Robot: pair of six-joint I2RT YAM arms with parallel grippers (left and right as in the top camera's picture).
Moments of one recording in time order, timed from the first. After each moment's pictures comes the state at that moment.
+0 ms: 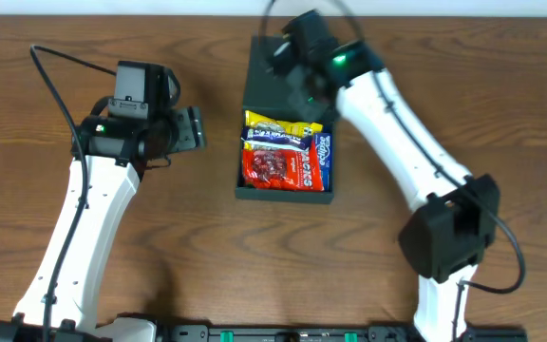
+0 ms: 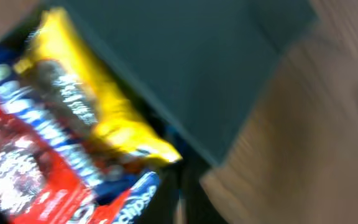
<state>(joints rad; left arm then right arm) -0.15 1.44 1.31 -0.88 0.07 -0.35 0.45 2.07 1.99 -1.09 0.09 -0.26</state>
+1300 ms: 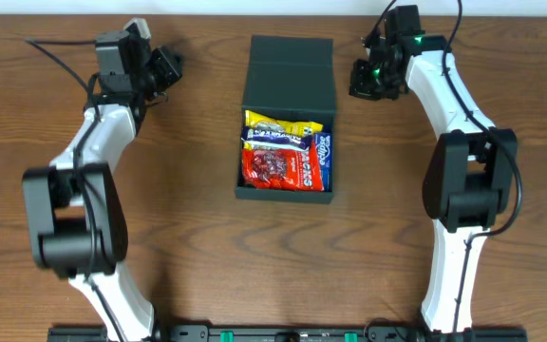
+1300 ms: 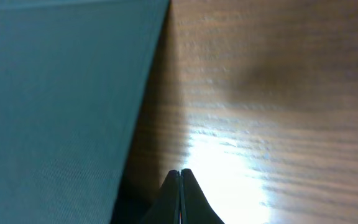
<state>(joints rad) 0.08 2.01 1.34 0.07 0.51 -0.64 0.10 2.34 1.98 -0.88 -0.35 0.24</state>
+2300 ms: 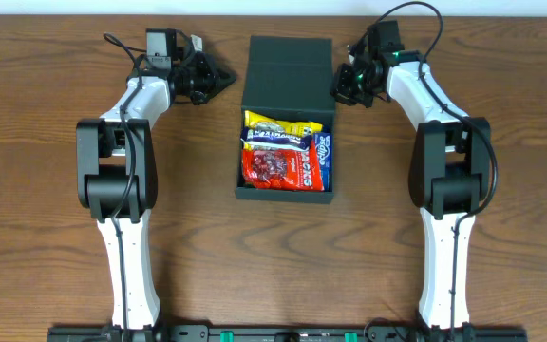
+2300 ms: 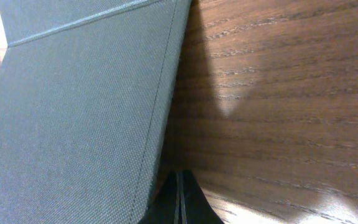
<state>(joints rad) -0.03 2.39 1.73 -0.24 0.80 -0.75 0.13 2.48 1.98 -0.68 -0.51 0.44</state>
